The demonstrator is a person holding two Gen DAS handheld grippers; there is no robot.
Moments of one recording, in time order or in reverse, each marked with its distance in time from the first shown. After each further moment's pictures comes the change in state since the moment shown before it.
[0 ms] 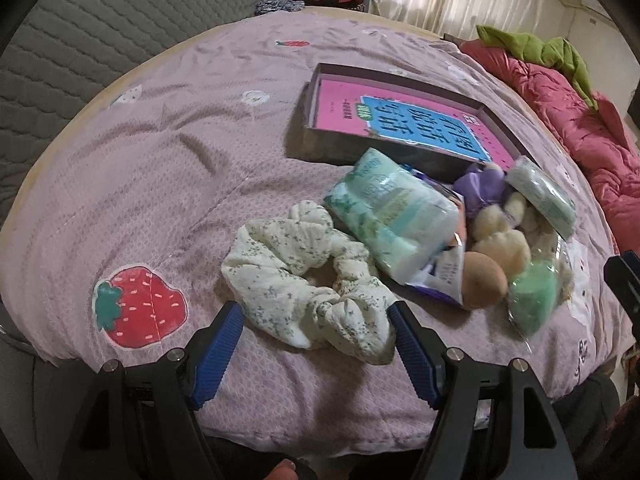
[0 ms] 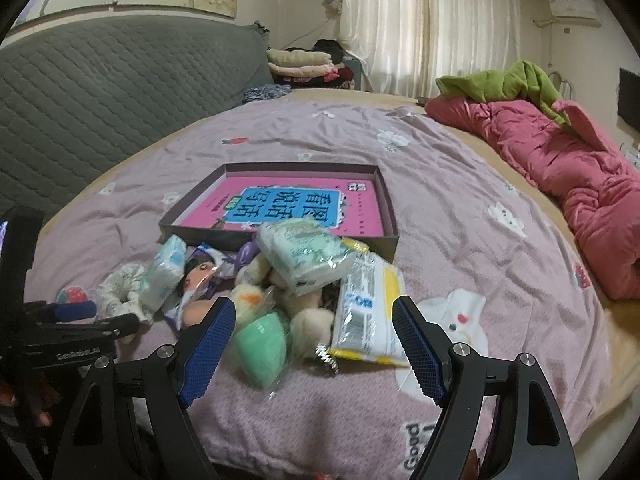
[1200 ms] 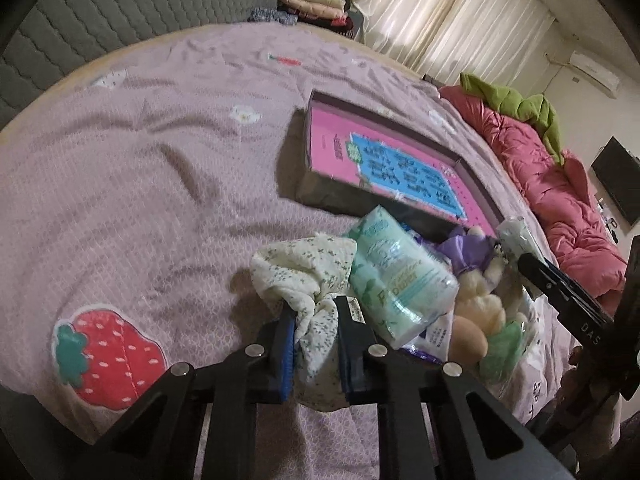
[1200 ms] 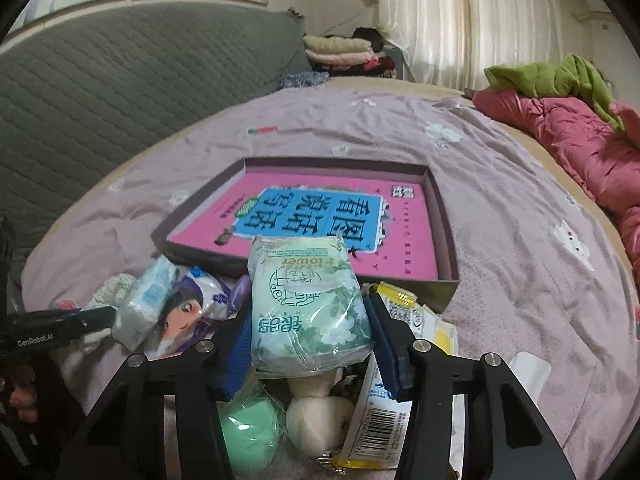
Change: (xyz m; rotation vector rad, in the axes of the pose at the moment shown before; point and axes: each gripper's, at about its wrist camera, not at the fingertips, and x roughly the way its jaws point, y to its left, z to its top) left arm 0.011 0.037 0.023 -0.105 -0.094 -0.239; right arm 0.076 -0.012 0.032 -0.035 0.011 0.168
